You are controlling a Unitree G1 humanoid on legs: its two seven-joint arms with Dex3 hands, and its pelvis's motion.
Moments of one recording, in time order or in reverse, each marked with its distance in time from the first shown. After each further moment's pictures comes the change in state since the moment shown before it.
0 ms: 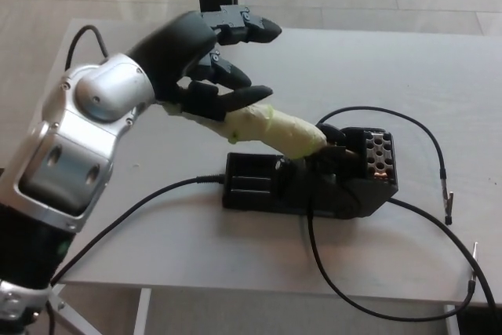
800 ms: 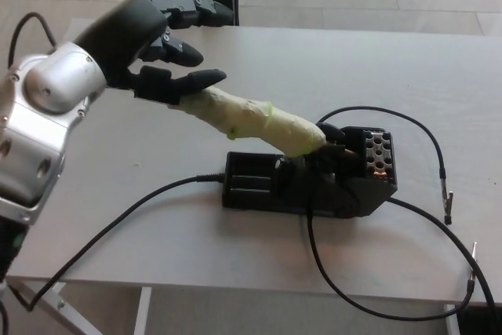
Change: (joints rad) left_arm 0.006 0.114 0.041 0.053 -0.027 -0.088 0.051; right_arm 0.005 0.005 0.003 0.000 0.002 0.000 0.000
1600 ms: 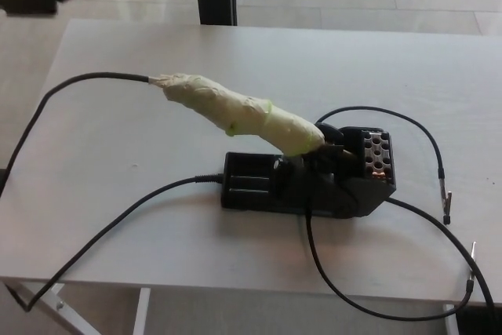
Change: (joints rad) left_arm -0.069 0.162 0.175 0.080 -0.105 -0.020 0.056; right_arm -0.004 0.001 -0.001 -0.001 -0.002 0.002 0.000
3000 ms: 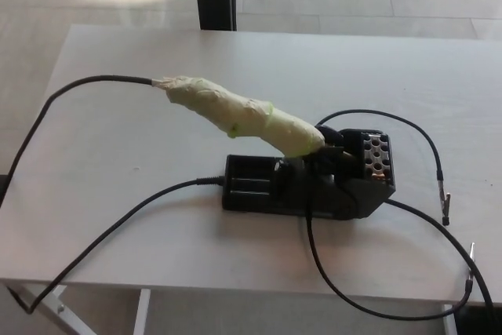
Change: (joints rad) left_arm 0.851 -0.109 0.551 0.774 -0.050 -0.266 0.208; right_arm 0.010 0.000 -0.021 -0.024 -0.008 0.017 -0.032
